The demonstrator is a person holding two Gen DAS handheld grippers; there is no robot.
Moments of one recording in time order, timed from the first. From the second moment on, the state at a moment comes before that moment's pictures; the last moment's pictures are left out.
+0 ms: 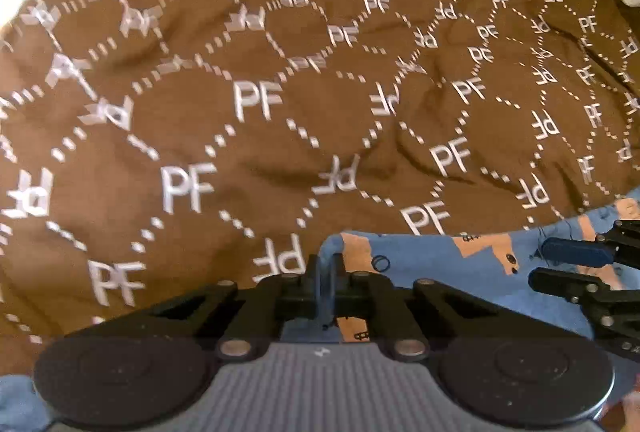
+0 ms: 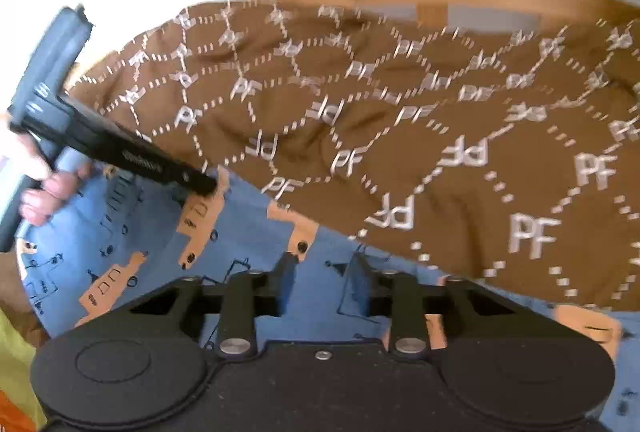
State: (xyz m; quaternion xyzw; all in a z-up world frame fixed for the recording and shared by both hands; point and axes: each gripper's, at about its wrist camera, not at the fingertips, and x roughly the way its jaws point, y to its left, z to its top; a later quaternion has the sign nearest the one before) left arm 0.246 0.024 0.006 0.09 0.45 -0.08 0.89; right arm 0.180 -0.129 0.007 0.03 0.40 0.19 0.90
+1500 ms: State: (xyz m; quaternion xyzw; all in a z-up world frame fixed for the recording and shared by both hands) left arm 0.225 -0.070 0.037 0.17 0.38 -0.11 0.90; right arm -0.012 -0.319 0.072 0.22 0.33 -0.12 0.91
